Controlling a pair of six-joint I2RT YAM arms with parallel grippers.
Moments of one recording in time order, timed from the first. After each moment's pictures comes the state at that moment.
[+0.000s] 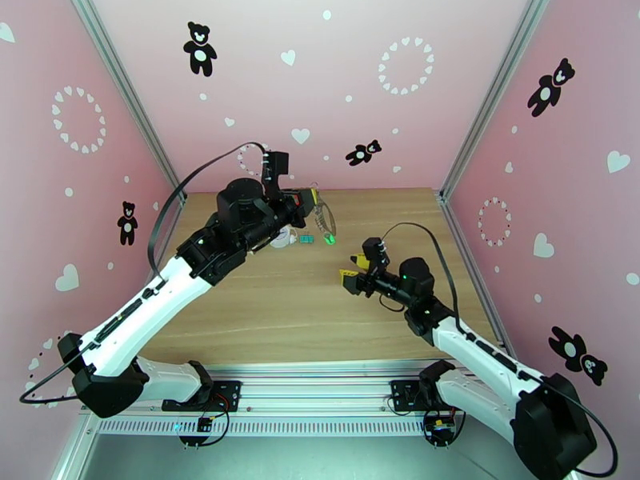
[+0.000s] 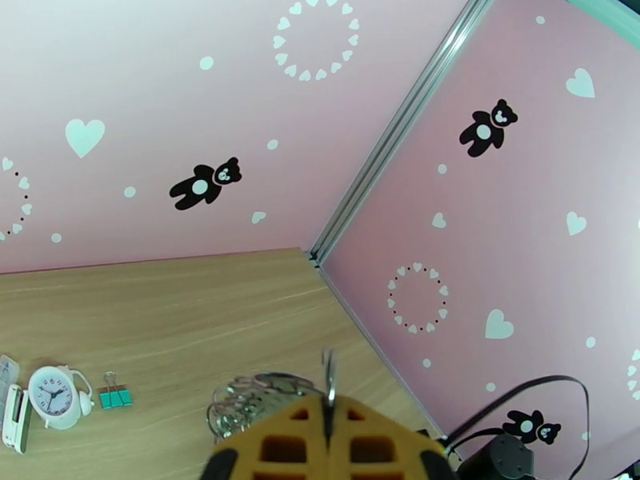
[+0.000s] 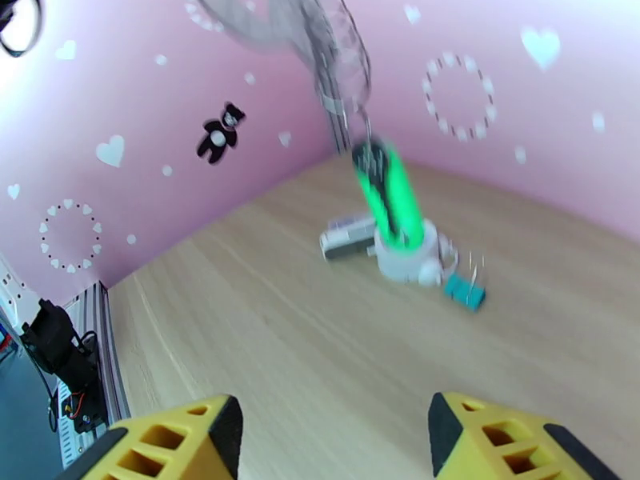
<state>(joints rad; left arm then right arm) -0.77 1.36 1.59 -0.34 -0.01 -0.52 0.46 0.97 0.45 0.43 -0.52 0.11</state>
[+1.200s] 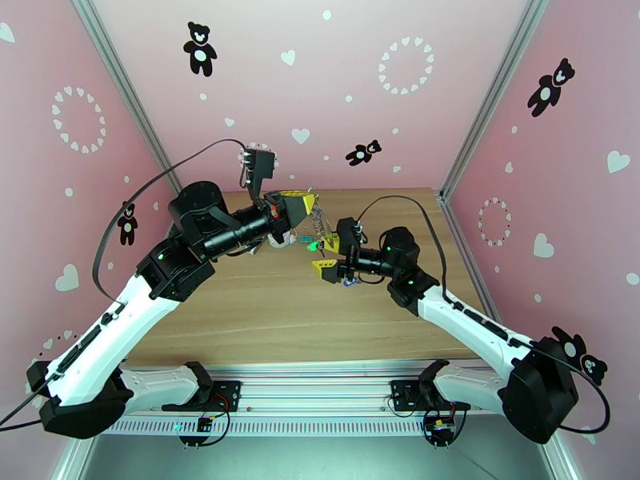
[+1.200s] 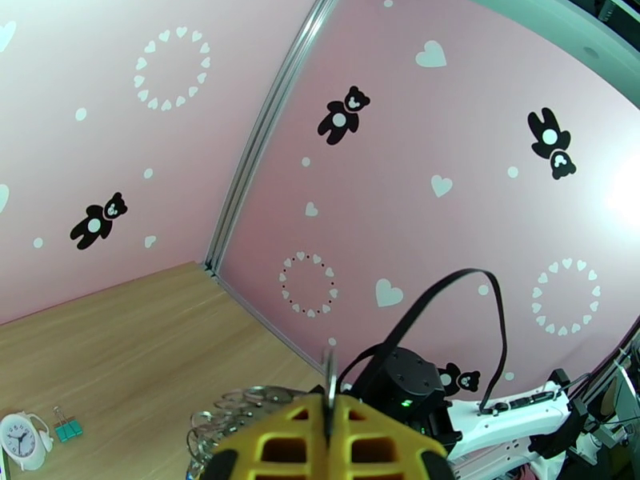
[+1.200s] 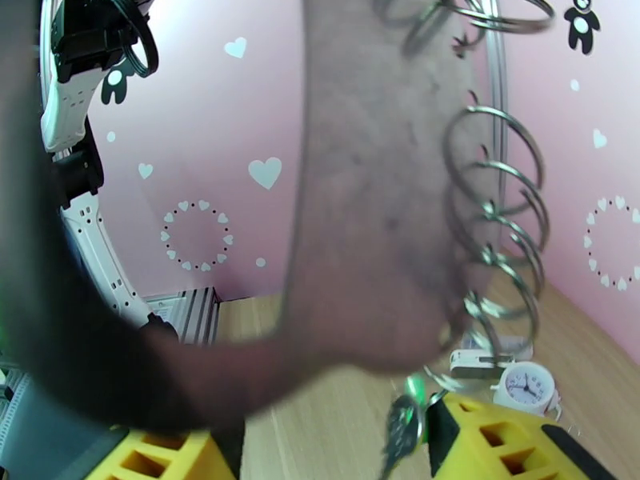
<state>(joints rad) -0.77 1.21 1.58 -0.32 0.27 -0.46 0.59 1.22 0.83 0.40 -0.83 0.07</state>
